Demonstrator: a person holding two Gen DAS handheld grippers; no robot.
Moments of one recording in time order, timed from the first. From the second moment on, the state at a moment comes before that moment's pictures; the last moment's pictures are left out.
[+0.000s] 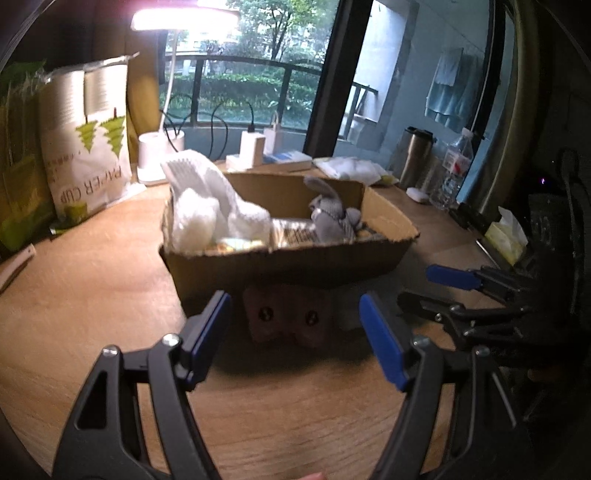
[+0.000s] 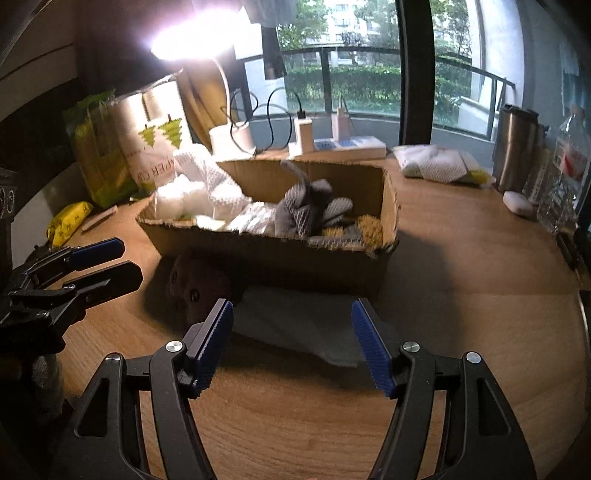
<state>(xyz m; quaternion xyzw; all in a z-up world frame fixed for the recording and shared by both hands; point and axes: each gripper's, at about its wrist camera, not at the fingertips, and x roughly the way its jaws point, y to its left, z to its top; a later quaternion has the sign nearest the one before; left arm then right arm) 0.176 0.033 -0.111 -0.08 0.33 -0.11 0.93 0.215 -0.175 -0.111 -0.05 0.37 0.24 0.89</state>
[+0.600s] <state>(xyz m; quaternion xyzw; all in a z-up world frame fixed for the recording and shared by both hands) 0.192 0.041 -0.132 -0.08 0.36 -0.10 0.92 0.249 -0.153 -0.142 -0.06 0.42 0.23 0.88</state>
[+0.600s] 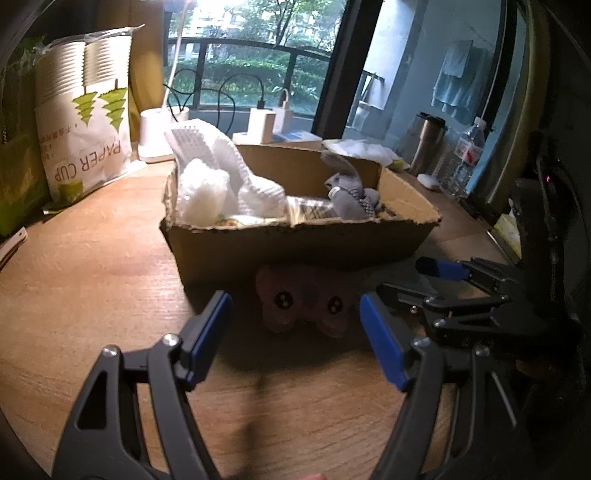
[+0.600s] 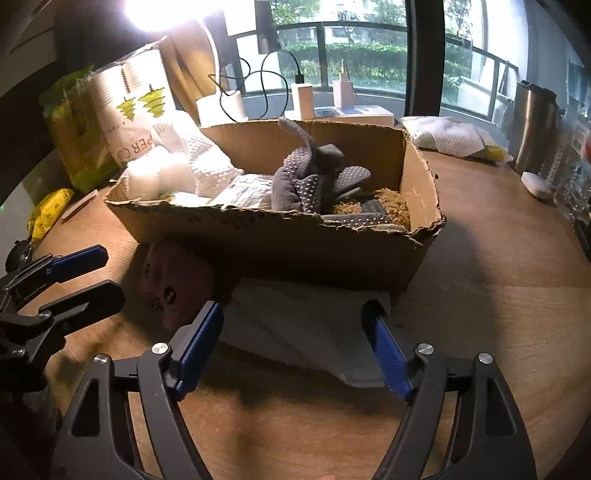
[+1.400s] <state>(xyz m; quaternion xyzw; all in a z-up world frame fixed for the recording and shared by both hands) 0.221 0.000 -0.149 -0.04 0.41 -0.08 0.91 0.250 -0.185 -0.150 -0.09 0.42 0.21 0.88</state>
